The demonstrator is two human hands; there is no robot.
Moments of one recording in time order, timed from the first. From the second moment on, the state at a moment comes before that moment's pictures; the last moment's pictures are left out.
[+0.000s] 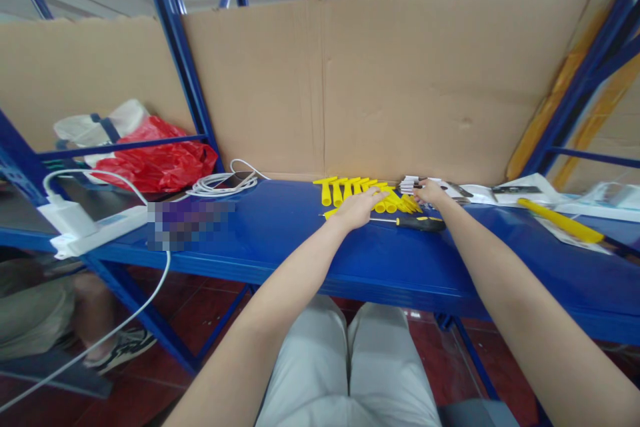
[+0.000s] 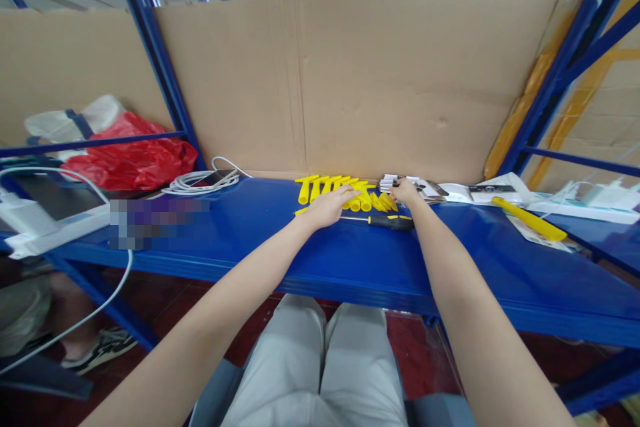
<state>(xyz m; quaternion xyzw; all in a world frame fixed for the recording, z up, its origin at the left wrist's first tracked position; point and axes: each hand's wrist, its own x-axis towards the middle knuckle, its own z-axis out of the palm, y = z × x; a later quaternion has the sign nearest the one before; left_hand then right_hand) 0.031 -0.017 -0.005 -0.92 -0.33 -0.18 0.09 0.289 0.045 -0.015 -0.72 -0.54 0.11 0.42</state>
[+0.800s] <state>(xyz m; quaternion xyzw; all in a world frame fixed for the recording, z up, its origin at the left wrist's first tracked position) 0.033 -0.019 -0.005 -0.91 -0.36 -0.20 0.07 0.224 -0.018 0.023 -0.53 -0.57 0.36 0.52</state>
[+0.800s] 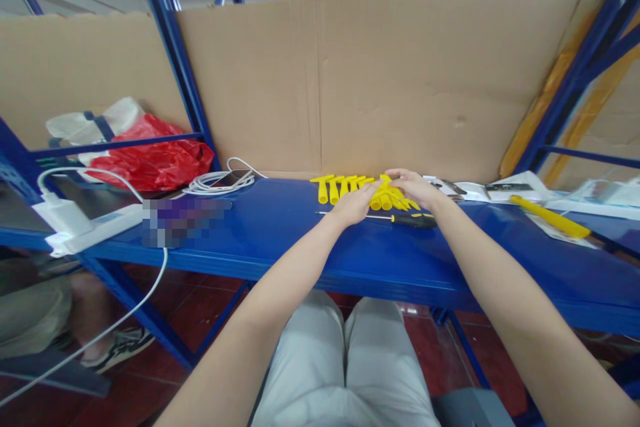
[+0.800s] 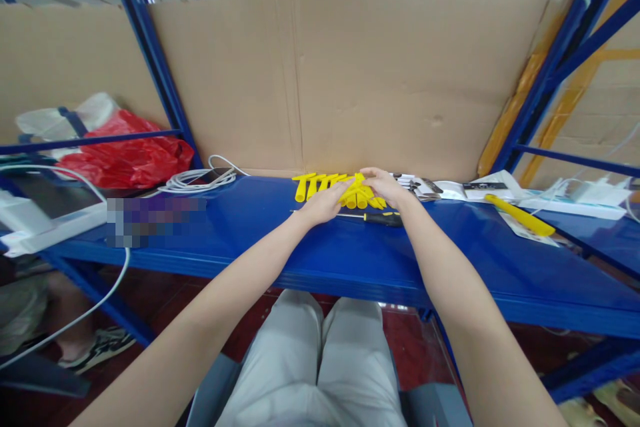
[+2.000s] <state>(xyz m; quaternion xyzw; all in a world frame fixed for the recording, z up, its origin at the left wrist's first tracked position) -0.026 0.023 -0.009 -0.64 -0.71 -0.28 -0.04 0.262 -0.024 0.026 -0.55 -0.41 0.40 0.60</state>
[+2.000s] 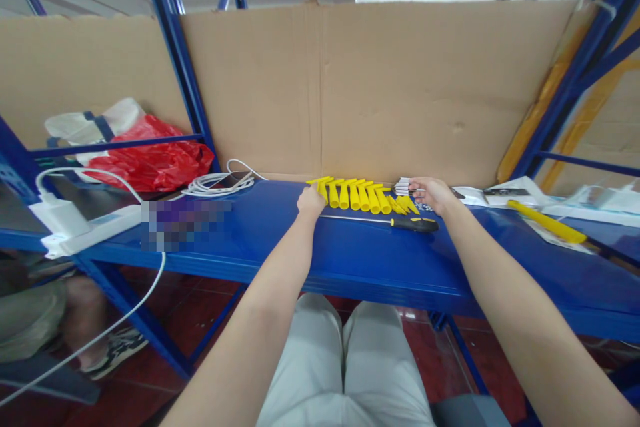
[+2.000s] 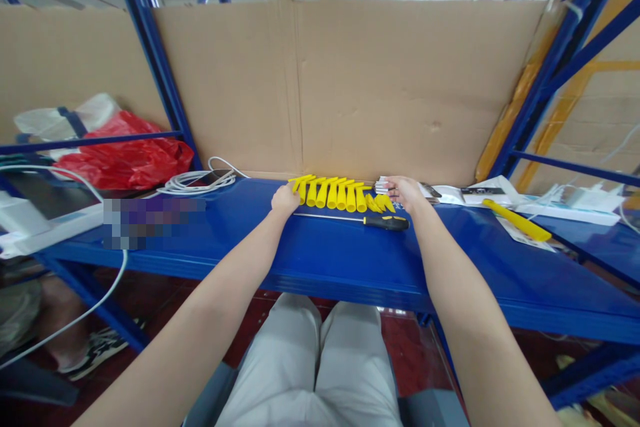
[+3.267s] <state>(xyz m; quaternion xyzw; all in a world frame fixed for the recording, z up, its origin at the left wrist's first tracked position) -0.028 0.036 -0.011 -0.67 -0.68 -0.29 -0.06 0.259 -0.027 0.025 -0.57 -0.43 0.38 0.58</state>
